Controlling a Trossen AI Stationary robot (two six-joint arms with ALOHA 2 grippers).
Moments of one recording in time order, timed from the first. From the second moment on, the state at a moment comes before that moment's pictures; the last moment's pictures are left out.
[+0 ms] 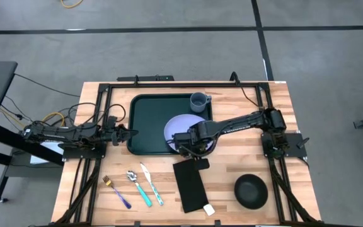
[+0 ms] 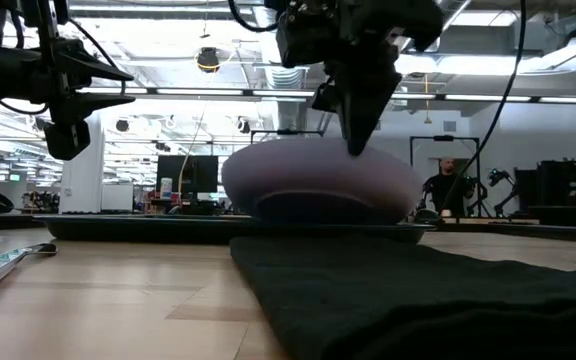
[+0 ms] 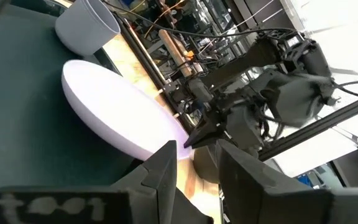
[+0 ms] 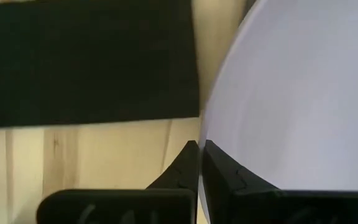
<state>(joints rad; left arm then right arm) -0.11 0.07 0.03 0.03 -0.25 -0.99 0.13 2.02 1.71 -1.13 -0.11 -0.10</state>
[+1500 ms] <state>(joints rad) -0.11 0.07 0.03 0.01 -0.19 -0.98 0.32 1.68 1.64 -1.42 0.18 1.15</state>
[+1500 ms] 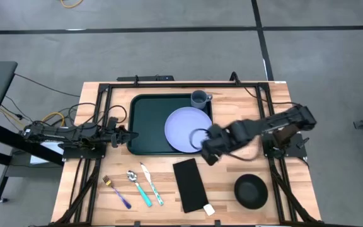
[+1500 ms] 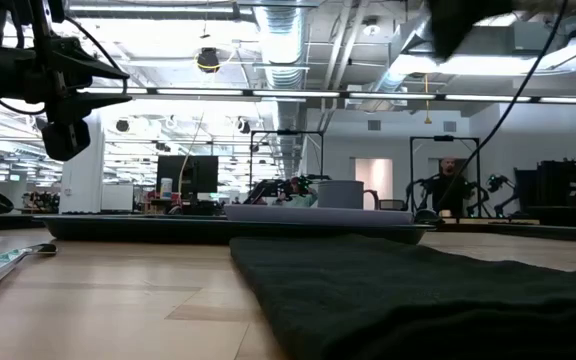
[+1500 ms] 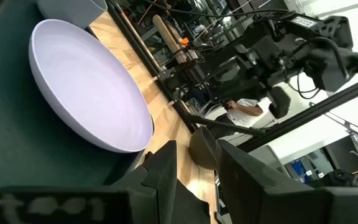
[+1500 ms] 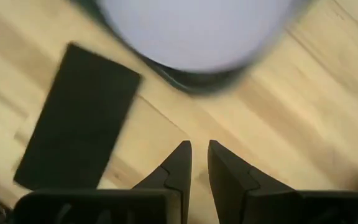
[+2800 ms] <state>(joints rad) -0.11 0.07 0.03 0.01 -0.12 -0.94 0.72 1.74 1.50 -1.25 -0.13 1.89</state>
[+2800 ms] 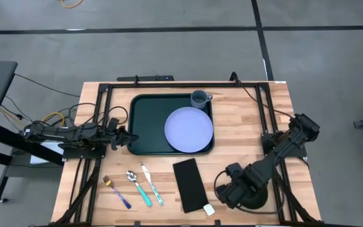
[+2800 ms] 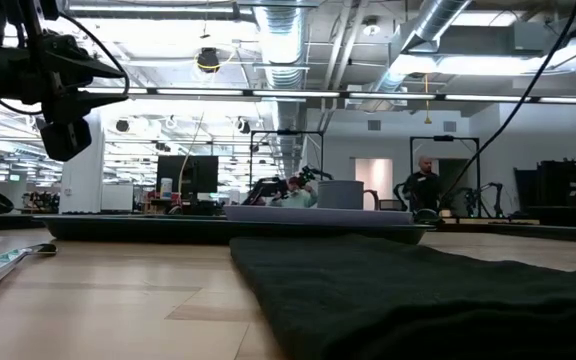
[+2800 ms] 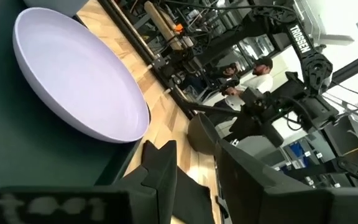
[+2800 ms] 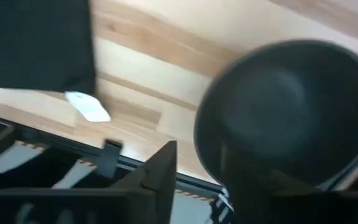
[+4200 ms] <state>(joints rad) -0.11 0.08 0.03 0.00 -0.08 -0.93 0.66 2.03 1.53 -1.23 -0.29 1.65</state>
